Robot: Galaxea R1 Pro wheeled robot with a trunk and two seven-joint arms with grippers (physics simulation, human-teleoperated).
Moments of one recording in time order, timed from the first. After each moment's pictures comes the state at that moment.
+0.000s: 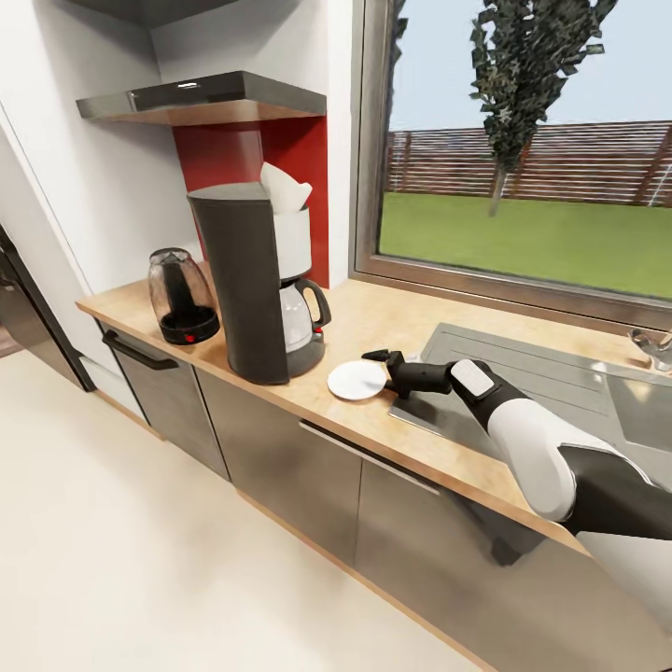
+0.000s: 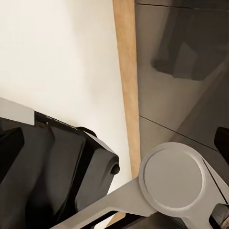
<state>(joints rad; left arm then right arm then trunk) -0.12 0.46 -0.04 -0.03 0.67 0.36 -1.29 -1.32 0.00 -0.16 -0.17 -0.69 0.87 0.40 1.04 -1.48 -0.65</state>
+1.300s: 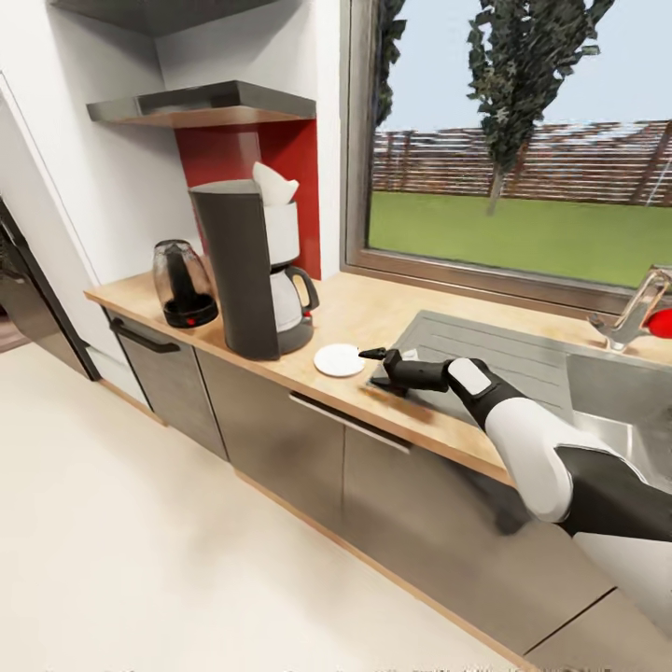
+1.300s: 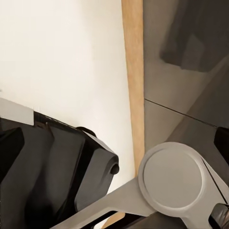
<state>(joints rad) -0.12 0.46 -0.04 -0.03 0.67 0.36 -1.29 -1.32 0.01 -0.15 -0.19 -0.68 0.87 0.41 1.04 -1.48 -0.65</state>
